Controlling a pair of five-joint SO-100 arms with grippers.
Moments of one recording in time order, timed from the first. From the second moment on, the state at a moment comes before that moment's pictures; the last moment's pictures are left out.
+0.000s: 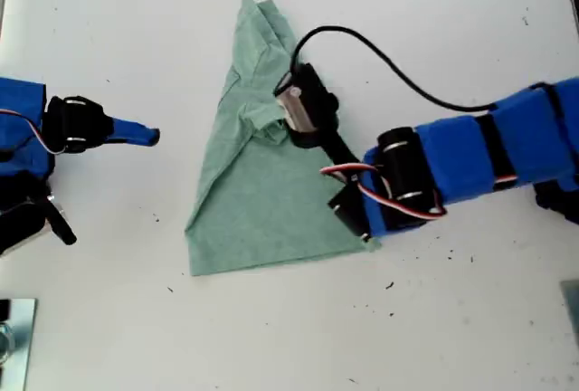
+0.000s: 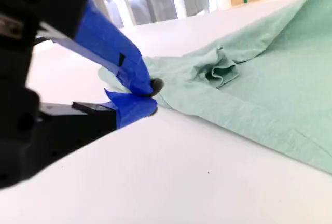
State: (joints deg) arm 0 -16.1 201.9 185.4 57.9 10.1; arm 1 -6.7 79.6 60.2 91.1 -30.1
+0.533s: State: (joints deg) arm 0 -16.1 201.9 185.4 57.9 10.1; arm 1 -6.2 79.2 53.8 71.2 -36.0
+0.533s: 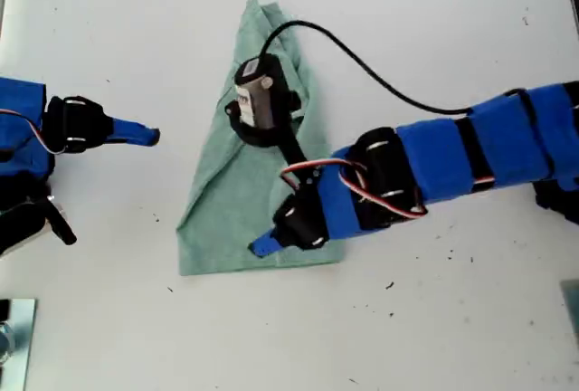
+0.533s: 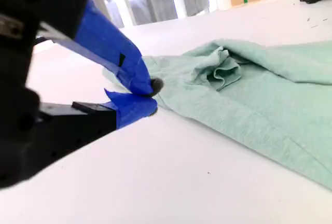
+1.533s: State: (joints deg) arm 0 -4.5 188.0 165.2 64.1 -6.5; arm 1 29.4 143.1 152.7 60.5 -44.0
